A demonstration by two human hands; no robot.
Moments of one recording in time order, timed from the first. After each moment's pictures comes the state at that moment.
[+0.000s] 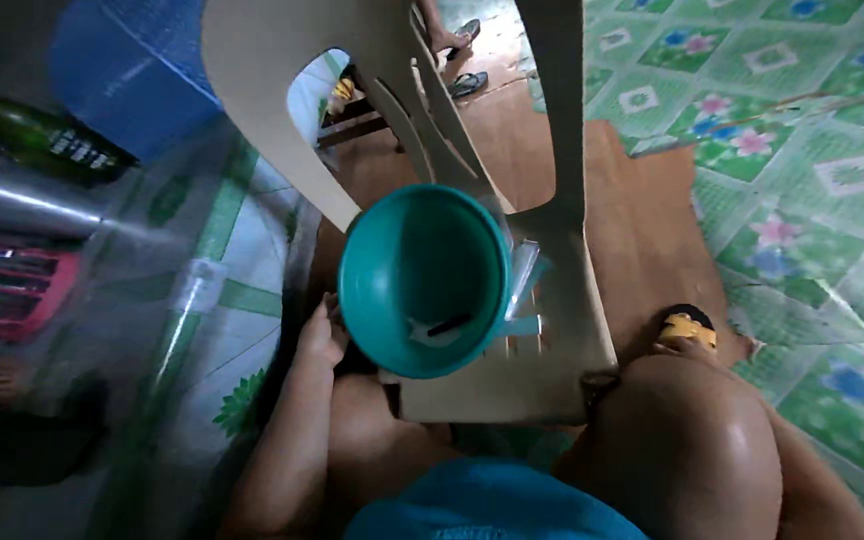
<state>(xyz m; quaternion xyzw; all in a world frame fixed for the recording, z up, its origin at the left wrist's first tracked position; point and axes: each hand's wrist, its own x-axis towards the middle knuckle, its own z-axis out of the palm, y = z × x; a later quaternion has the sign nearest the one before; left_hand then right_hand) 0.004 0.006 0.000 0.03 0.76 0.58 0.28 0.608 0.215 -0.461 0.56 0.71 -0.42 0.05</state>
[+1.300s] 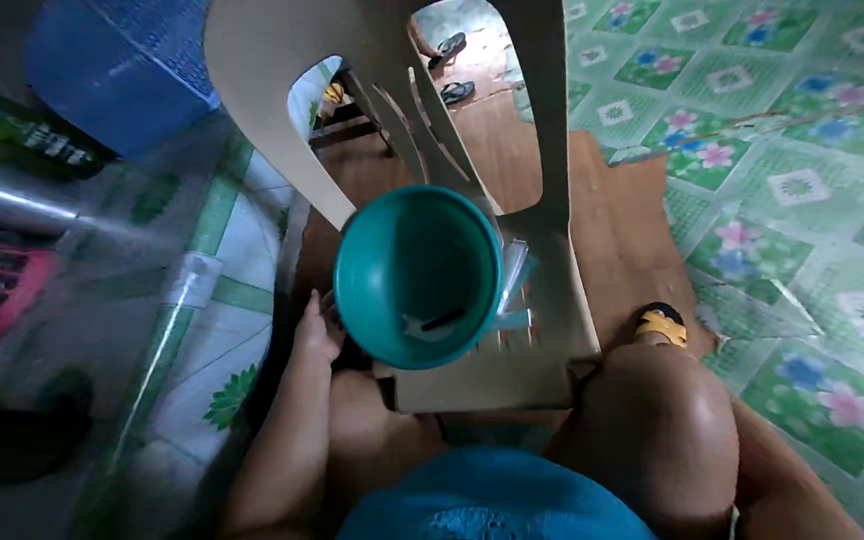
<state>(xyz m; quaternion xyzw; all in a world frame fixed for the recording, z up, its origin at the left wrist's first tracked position) 0.013 0.004 0.004 0.03 0.74 0.61 0.30 0.532 0.165 -0.199 0.72 0.63 -0.30 0.02</state>
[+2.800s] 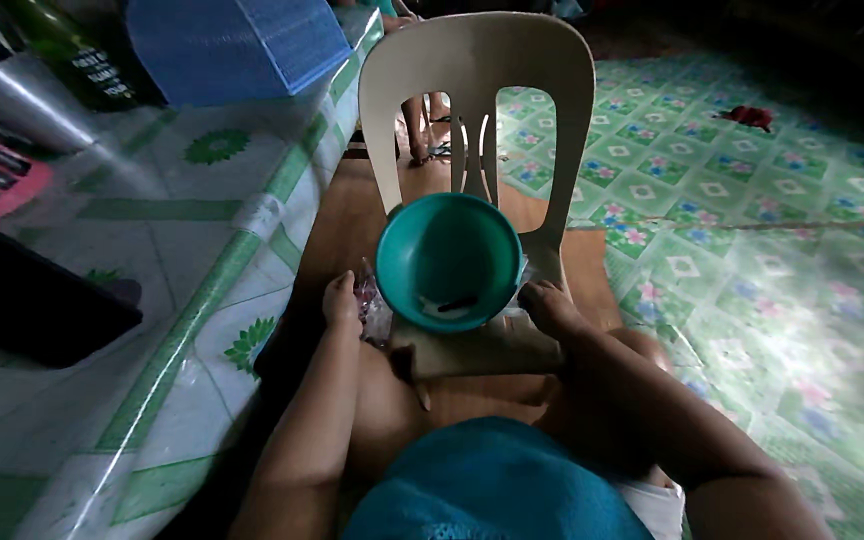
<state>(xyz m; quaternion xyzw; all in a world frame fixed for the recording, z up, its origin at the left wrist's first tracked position) 0.018 -0.018 -0.003 0.13 0.79 0.57 0.20 0.368 0.113 0.007 0.38 0.89 -0.23 -0.04</state>
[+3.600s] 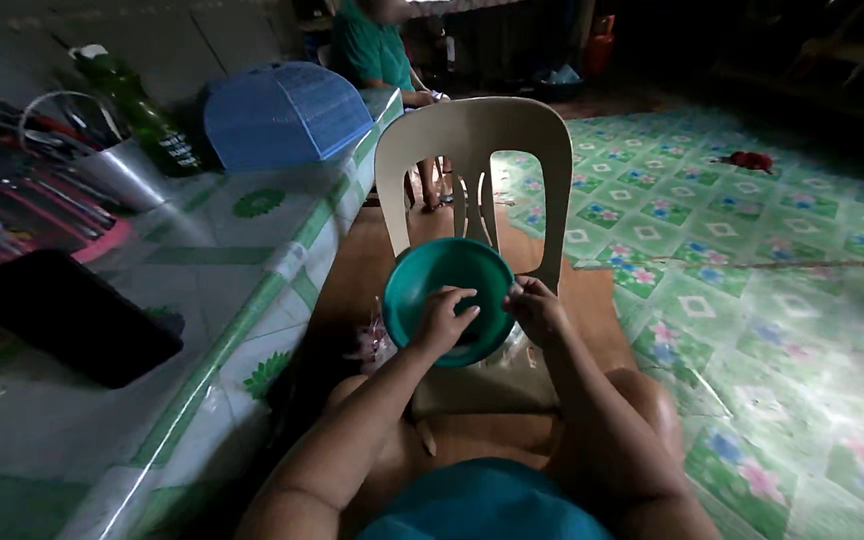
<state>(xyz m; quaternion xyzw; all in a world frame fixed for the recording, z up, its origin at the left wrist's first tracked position) 0.145 0.028 0.065 0.63 0.67 0.35 0.15 0.332 0.132 0.034 0.26 0.39 -0.77 -0.44</state>
